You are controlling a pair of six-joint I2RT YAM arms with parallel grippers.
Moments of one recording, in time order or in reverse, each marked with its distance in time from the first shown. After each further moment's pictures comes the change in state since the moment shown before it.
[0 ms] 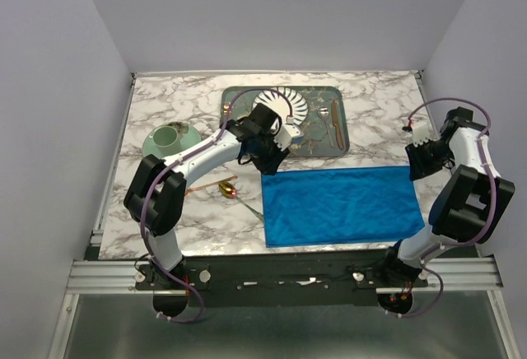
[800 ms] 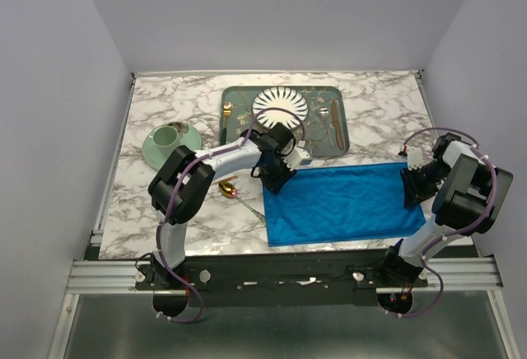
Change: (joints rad) left arm -0.082 0.185 -0.010 -0.004 -0.025 -0.008; right arm -0.051 0.109 -0.173 0.064 0.064 0.097
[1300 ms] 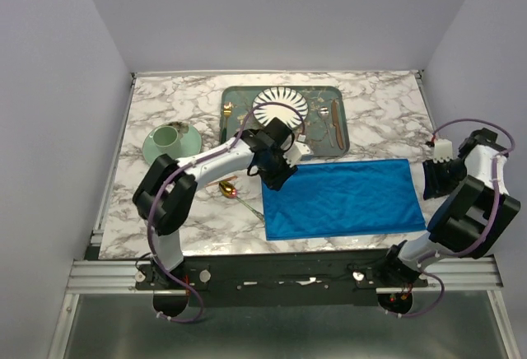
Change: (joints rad) left arm -0.005 -0.095 -0.001 -0.016 -0.013 0.000; right arm -0.109 -0.174 0.075 -0.056 -0.014 -0.006
